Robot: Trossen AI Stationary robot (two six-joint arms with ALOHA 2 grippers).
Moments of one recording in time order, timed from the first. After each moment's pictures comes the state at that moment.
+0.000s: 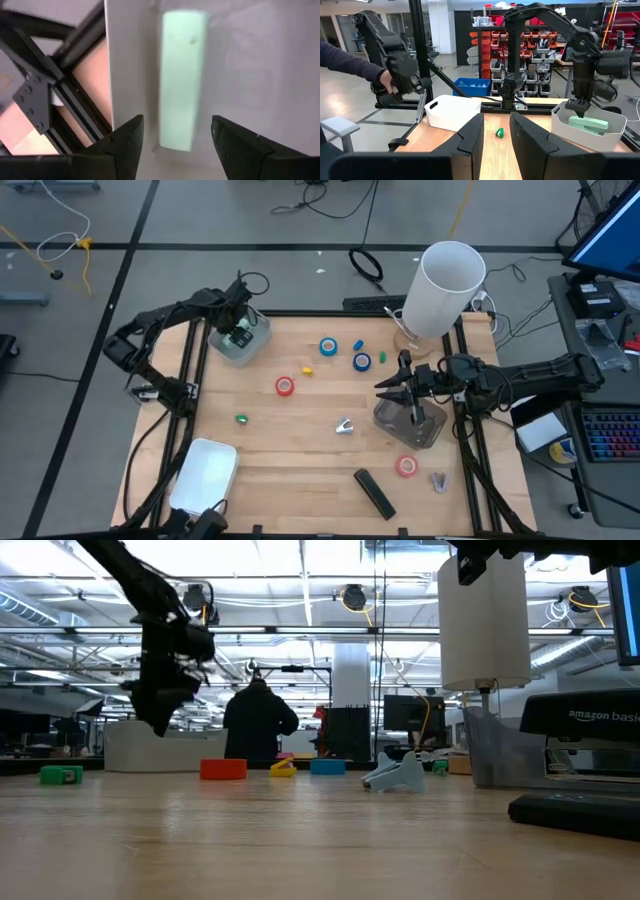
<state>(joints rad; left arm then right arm) 0.94 1.51 1.00 -0.89 -0.21 0.07 0.06 0.80 0.52 0.33 -0.07 0.04</state>
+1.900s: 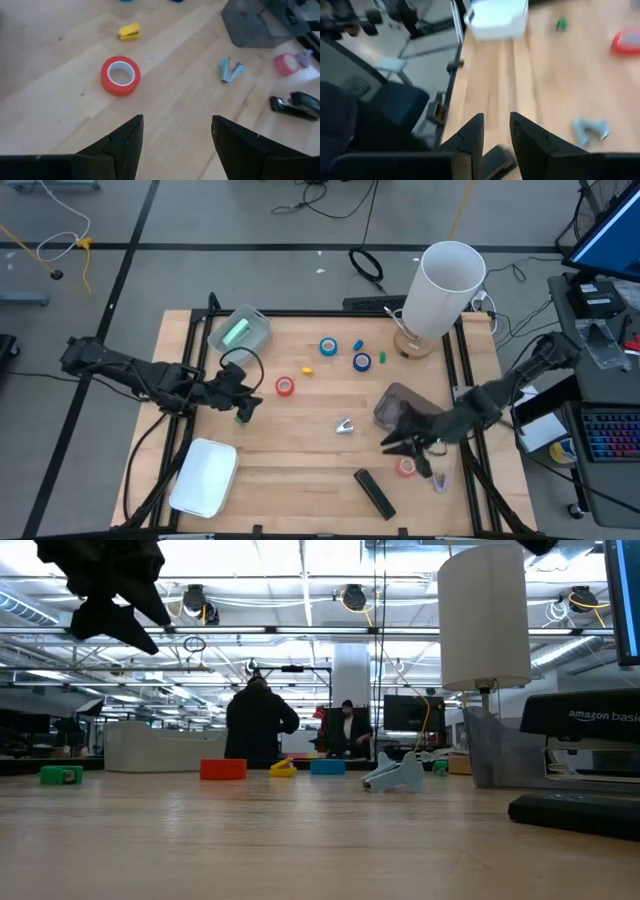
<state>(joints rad) -0.26 0.90 0.72 -0.65 -0.37 -0.96 0.59 1.11 0.93 -0.37 0.23 0.61</state>
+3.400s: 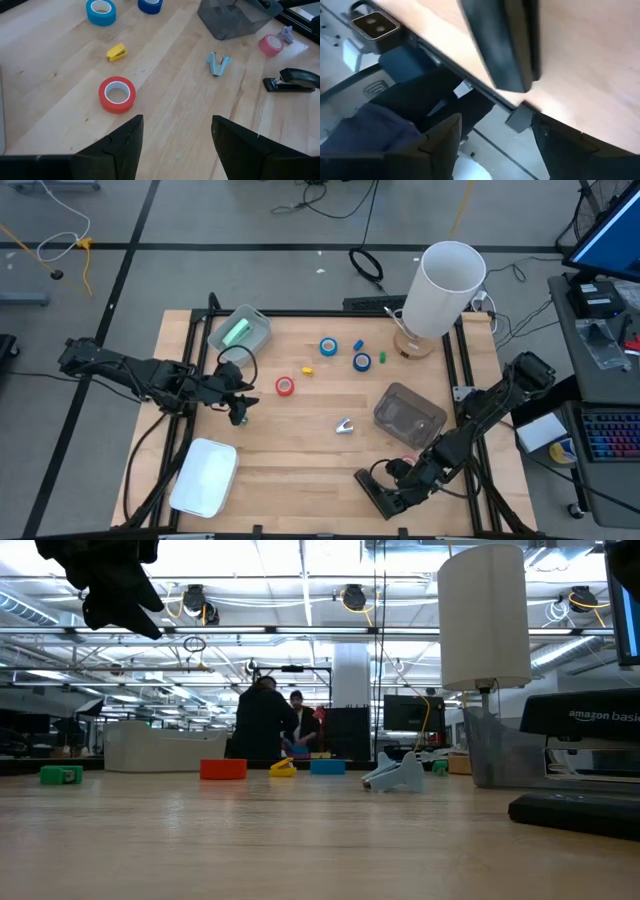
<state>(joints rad) -0.26 0.83 0.72 -0.64 -0.36 -0.71 0.75 1.55 0.90 -0.22 -0.21 1.92</state>
